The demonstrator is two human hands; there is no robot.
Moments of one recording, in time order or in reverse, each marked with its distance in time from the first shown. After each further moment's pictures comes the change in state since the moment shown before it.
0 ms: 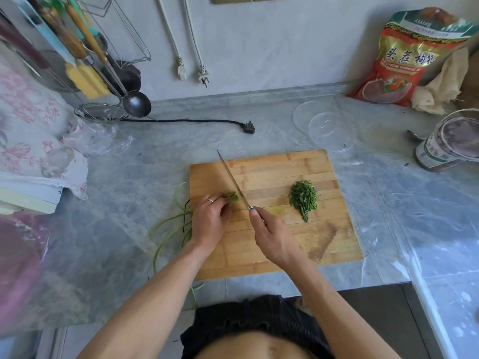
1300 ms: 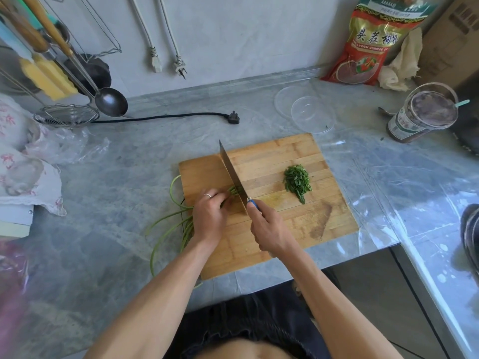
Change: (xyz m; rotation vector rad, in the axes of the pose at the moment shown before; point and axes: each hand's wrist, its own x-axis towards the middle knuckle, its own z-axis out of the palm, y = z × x) left_hand 0.002 -0.007 0.000 -0.195 -0.051 -0.045; right_hand -0.001 -0.007 0.034 0.156 0.133 0.229
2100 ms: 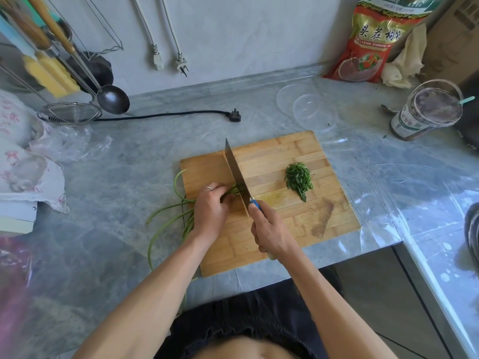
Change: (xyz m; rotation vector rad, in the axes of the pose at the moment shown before) left_hand 0.009 0.003 -0.005 -0.076 -0.106 -0.031; right_hand -0.009 0.003 0.003 0.109 -0.027 0.071
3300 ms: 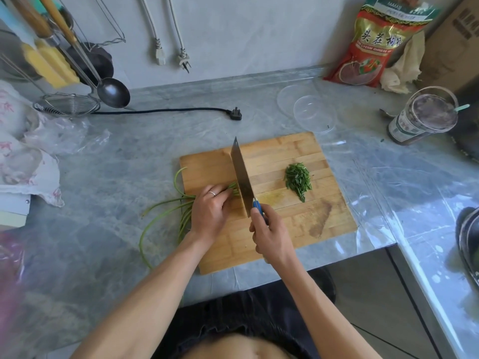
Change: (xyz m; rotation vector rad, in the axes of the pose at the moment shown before) left_hand -0.009 -0.015 0.005 0.175 0.093 0.264; right_hand -0.005 0.019 0.010 -0.027 0.178 -0.142
